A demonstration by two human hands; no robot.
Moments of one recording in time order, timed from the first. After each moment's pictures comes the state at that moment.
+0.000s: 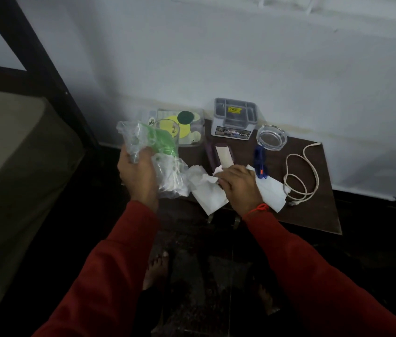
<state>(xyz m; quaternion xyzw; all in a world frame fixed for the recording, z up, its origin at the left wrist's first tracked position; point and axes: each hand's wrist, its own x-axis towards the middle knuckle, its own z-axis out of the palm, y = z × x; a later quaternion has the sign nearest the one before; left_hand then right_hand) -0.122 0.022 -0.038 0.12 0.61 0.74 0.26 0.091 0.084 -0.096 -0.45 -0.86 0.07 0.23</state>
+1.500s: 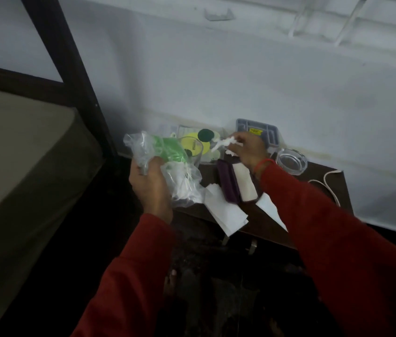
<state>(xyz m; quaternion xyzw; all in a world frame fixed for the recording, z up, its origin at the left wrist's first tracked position) -0.142 0.023 -0.030 0.04 0.57 0.78 0.25 0.016 0.203 -0.037 -0.51 -0.73 0.36 0.29</state>
